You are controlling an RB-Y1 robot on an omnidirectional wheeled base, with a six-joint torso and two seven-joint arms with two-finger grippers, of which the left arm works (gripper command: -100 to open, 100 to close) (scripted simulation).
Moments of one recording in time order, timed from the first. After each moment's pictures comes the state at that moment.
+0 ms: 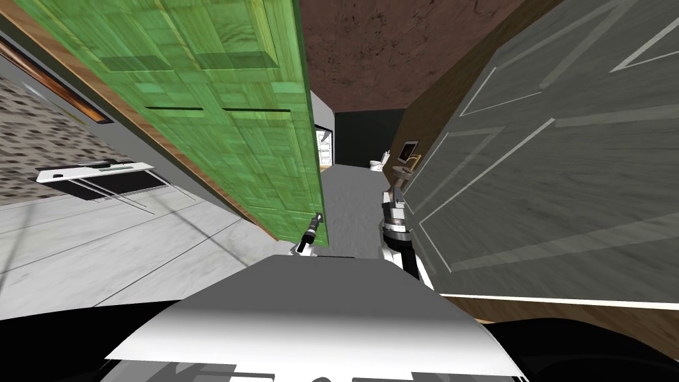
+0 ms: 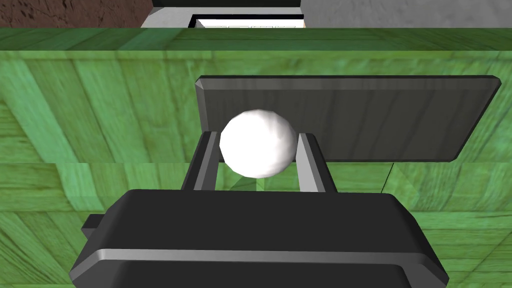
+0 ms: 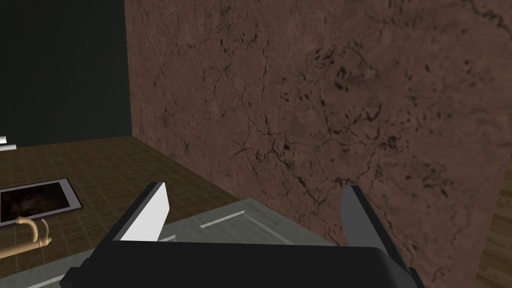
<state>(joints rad) -0.18 0.05 -0.11 -0.58 0.07 -0.81 0.00</state>
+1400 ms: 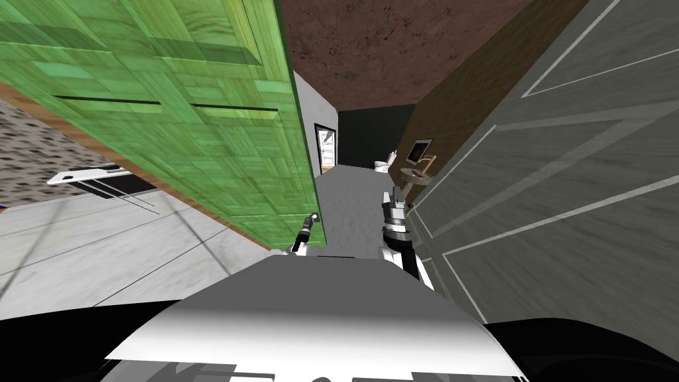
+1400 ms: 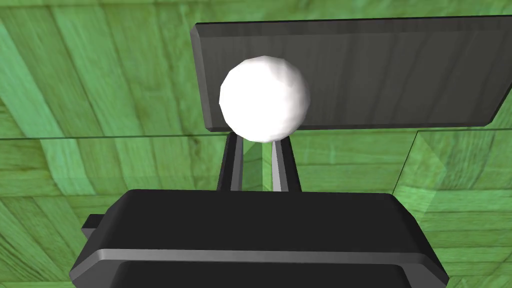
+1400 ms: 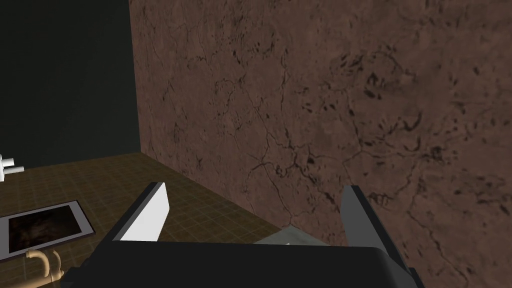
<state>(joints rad) -0.18 0.09 -0.01 -0.57 0.13 -0.82 -0.03</state>
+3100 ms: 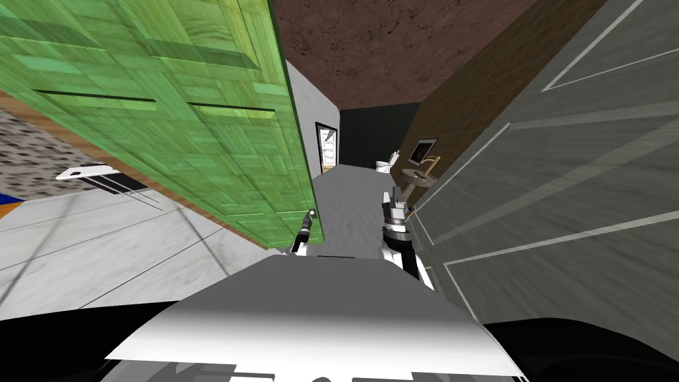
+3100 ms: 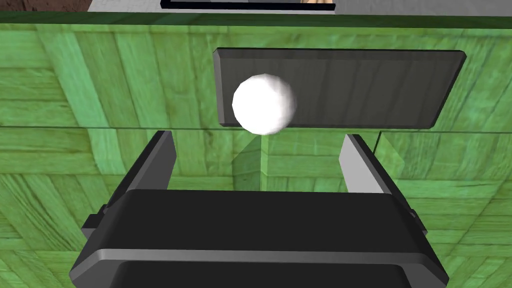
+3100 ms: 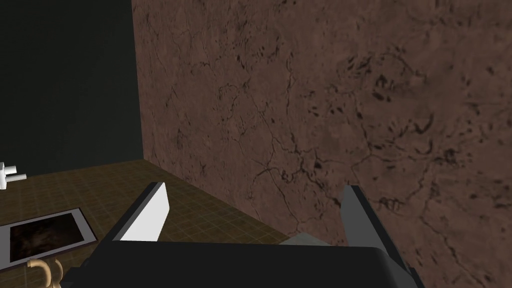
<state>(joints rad) -0.17 0.08 0.01 -0.60 0.15 -0.82 -0.04</state>
